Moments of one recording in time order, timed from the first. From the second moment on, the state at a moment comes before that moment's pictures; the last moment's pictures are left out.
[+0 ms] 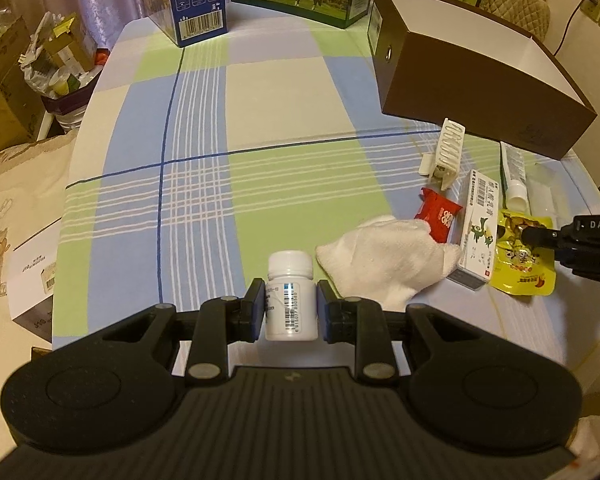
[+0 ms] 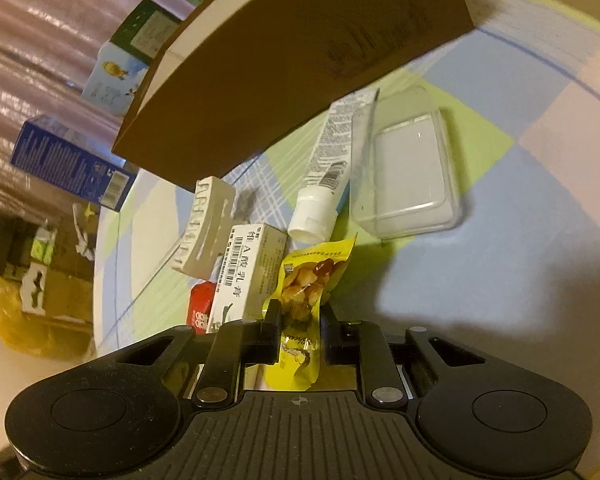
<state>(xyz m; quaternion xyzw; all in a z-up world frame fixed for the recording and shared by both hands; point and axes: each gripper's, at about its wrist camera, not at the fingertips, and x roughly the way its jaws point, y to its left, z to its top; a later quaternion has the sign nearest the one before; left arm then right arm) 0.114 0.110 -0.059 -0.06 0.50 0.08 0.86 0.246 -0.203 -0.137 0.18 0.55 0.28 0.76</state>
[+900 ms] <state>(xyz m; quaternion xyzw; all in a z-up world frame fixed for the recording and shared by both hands) 0.153 0.082 -0.039 -0.04 0.47 0.01 0.88 0.238 -0.224 -0.066 0.14 0.50 0.30 0.80</state>
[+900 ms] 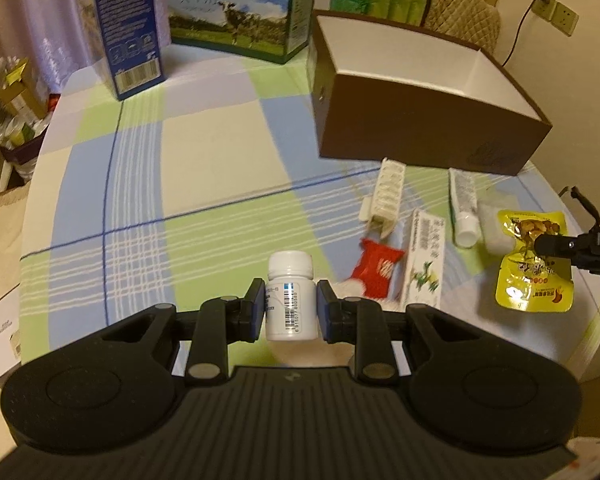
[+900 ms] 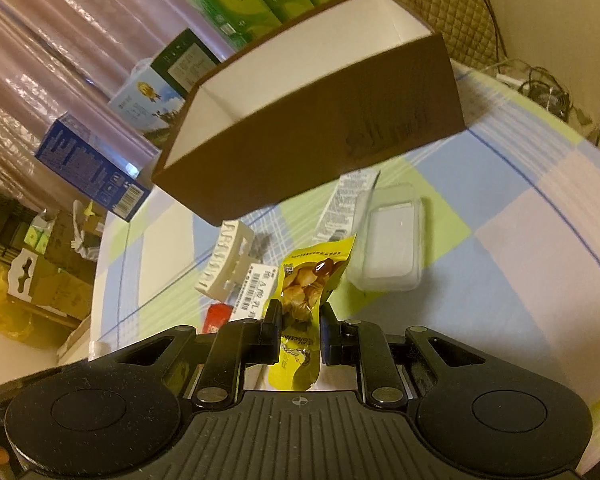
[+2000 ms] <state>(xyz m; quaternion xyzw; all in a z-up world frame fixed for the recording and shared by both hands) 0.333 -0.018 0.030 -0.02 0.38 0.00 0.92 0.395 -0.202 0.023 0.16 0.41 0.38 0.82</state>
